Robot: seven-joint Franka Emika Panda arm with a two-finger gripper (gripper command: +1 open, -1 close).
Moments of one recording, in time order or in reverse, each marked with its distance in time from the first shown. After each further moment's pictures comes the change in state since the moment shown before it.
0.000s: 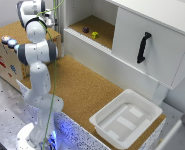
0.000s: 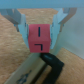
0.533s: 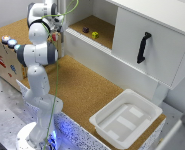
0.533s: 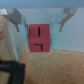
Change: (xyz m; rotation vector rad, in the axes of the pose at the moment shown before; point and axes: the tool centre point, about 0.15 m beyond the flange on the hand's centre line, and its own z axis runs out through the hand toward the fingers) arm -0.007 0.110 0.015 -0.017 -0.032 0.531
